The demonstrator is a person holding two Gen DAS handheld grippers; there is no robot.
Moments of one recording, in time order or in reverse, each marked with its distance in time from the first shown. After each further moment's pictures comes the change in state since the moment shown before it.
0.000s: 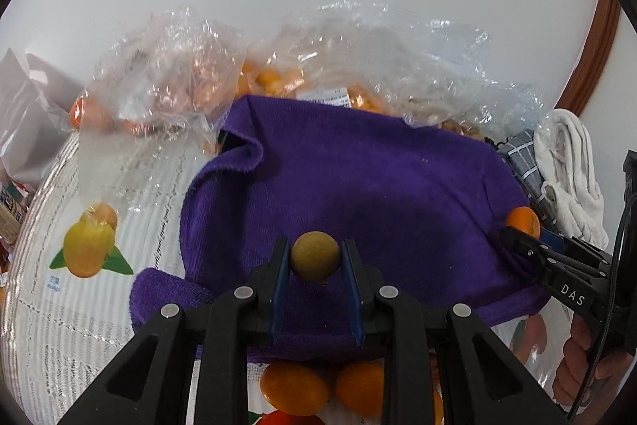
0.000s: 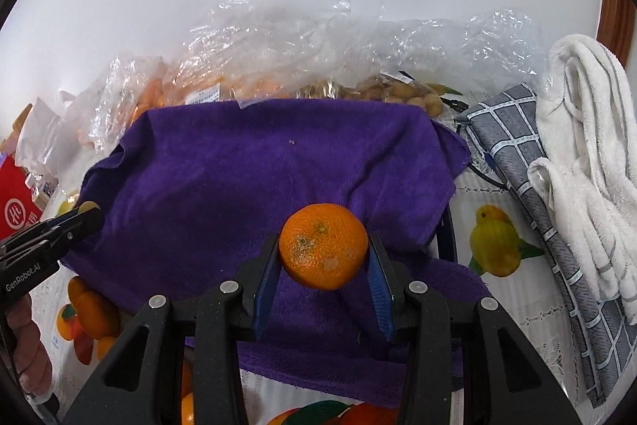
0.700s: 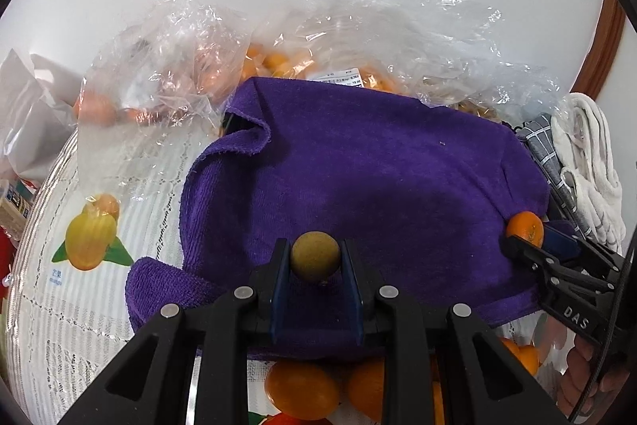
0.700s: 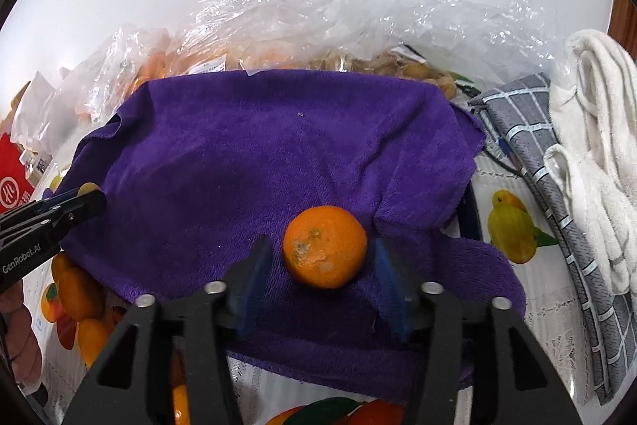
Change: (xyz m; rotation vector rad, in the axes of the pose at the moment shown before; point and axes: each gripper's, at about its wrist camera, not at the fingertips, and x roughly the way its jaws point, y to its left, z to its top) left arm 0.015 -0.002 -0.003 0.016 0.031 0.060; right arm 0.013 0.008 -0.013 -0.046 0.025 -0.014
